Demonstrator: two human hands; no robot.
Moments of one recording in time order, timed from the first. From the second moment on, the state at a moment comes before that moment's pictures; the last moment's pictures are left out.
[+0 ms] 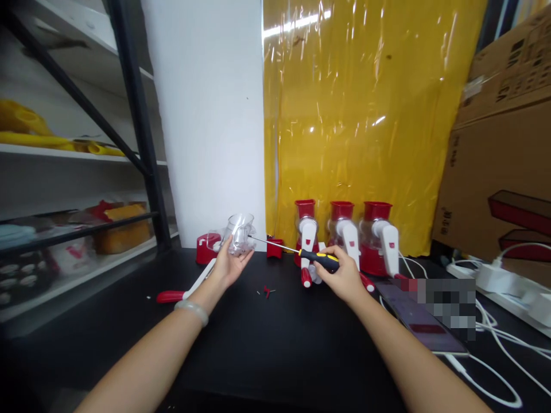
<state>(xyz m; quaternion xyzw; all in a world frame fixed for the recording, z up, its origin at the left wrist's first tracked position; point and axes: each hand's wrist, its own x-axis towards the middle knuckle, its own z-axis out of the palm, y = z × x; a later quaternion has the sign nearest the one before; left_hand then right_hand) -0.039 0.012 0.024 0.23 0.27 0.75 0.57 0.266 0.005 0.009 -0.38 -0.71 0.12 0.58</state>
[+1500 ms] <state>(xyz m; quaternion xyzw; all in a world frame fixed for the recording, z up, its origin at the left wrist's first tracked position) -0.028 0.020 0.007 0.29 0.38 0.74 0.48 0.274 0.021 0.003 -0.36 -0.66 0.30 0.59</state>
